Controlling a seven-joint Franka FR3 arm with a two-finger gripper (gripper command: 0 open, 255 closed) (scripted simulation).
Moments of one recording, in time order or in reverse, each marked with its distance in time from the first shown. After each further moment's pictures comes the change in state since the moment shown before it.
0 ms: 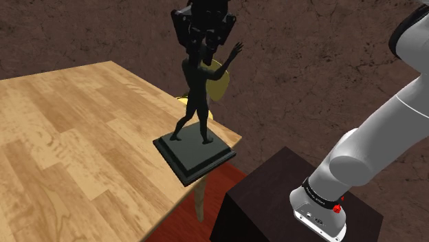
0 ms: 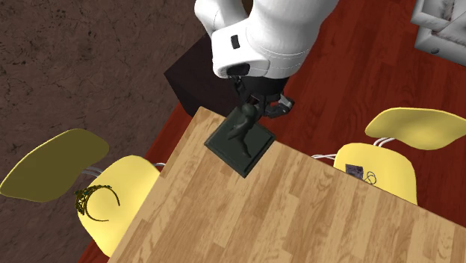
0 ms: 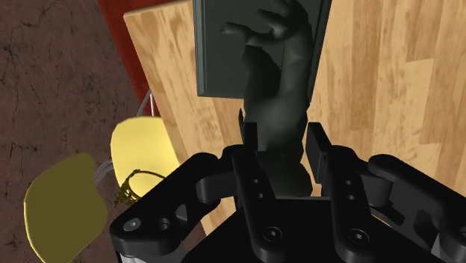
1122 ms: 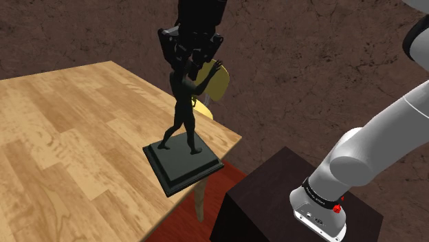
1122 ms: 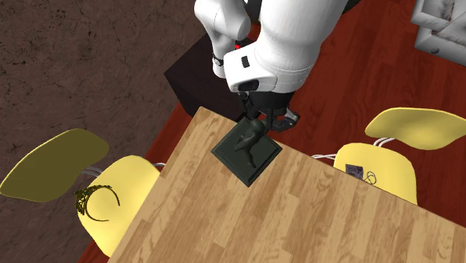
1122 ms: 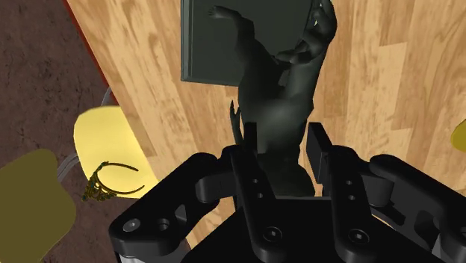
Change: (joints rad) arm 0.017 -0.072 -0.017 -0.178 0.053 0.235 -0.012
